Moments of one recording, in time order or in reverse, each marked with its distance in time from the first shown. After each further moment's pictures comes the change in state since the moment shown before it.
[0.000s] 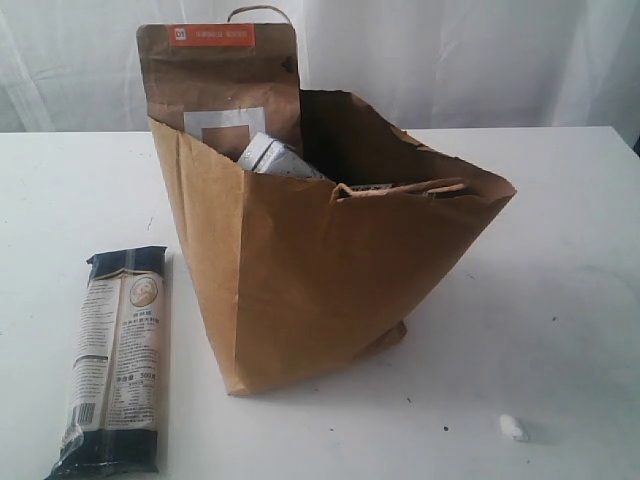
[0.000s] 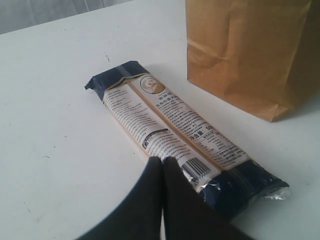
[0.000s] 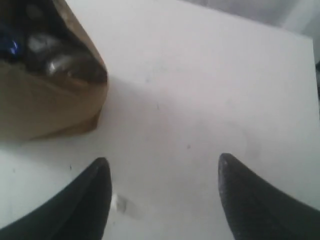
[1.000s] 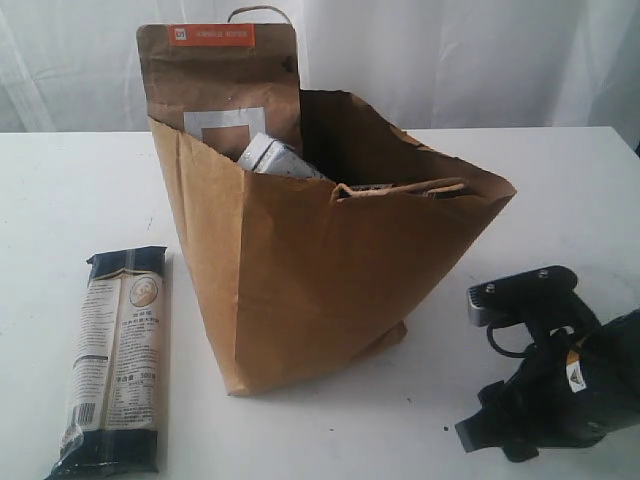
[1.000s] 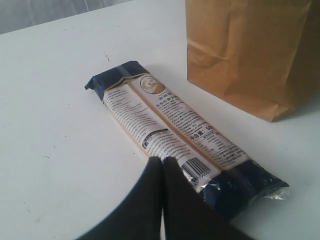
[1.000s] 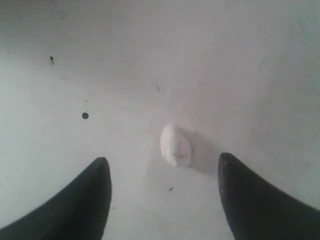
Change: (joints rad) left arm 0.000 0.000 0.000 0.000 0.000 0.000; right arm -0.122 0.621 0.434 0.229 -0.600 0.005
